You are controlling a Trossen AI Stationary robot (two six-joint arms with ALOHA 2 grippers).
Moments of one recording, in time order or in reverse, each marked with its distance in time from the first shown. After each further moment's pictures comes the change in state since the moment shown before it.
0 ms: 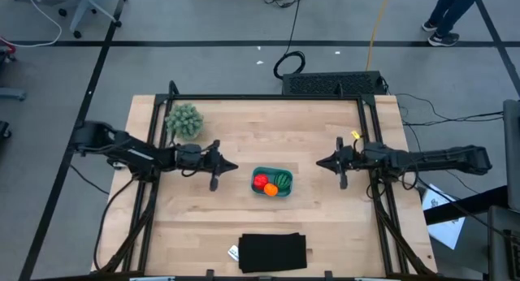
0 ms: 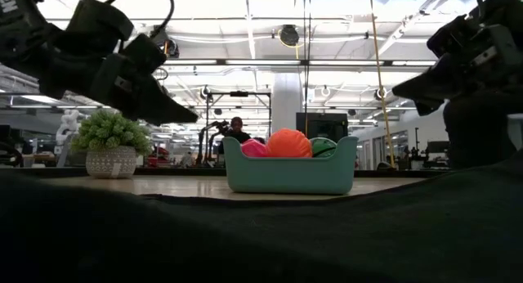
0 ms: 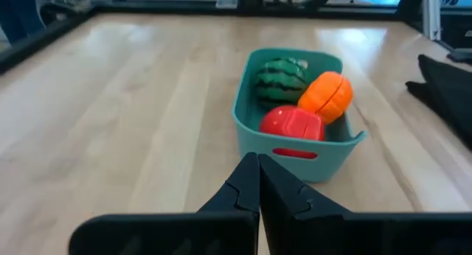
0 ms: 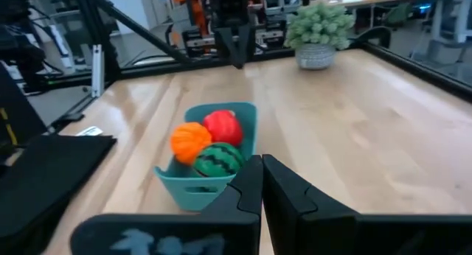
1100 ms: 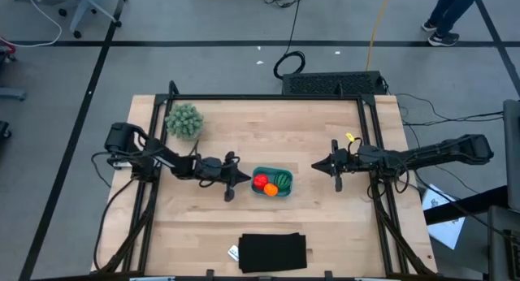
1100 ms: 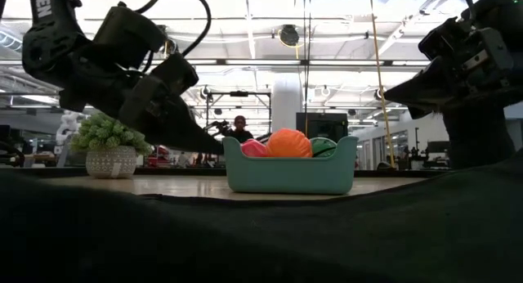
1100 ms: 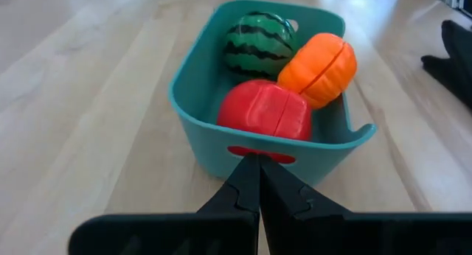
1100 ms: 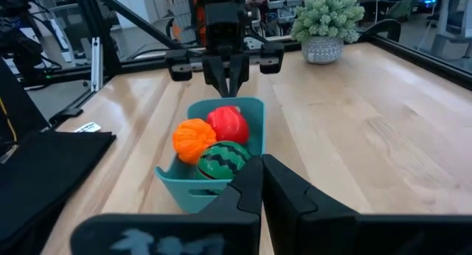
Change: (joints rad) left arm -0.126 0.340 0.186 0.045 -0.103 -0.096; right arm 0.059 0.264 0.000 0.258 0.060 0.008
